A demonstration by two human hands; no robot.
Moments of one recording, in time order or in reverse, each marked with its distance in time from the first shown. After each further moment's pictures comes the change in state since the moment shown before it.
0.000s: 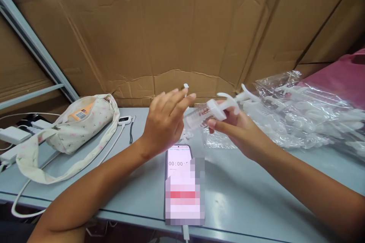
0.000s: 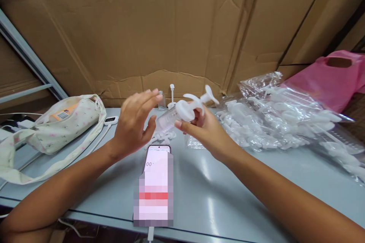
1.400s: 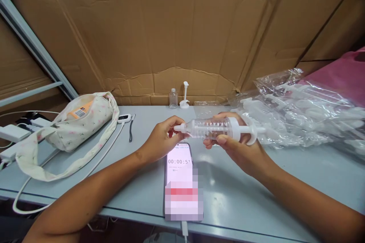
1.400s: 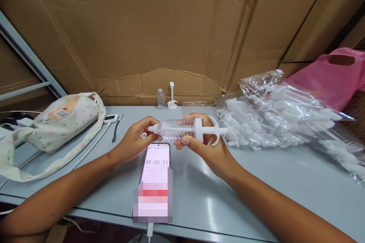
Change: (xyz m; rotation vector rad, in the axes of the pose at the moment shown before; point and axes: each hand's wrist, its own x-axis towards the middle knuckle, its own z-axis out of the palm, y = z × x) left_hand -0.030 0.002 0.015 -0.893 -0.346 -0.593; right_hand -0.033 0.036 -0.007 0.202 -0.082 -0.052
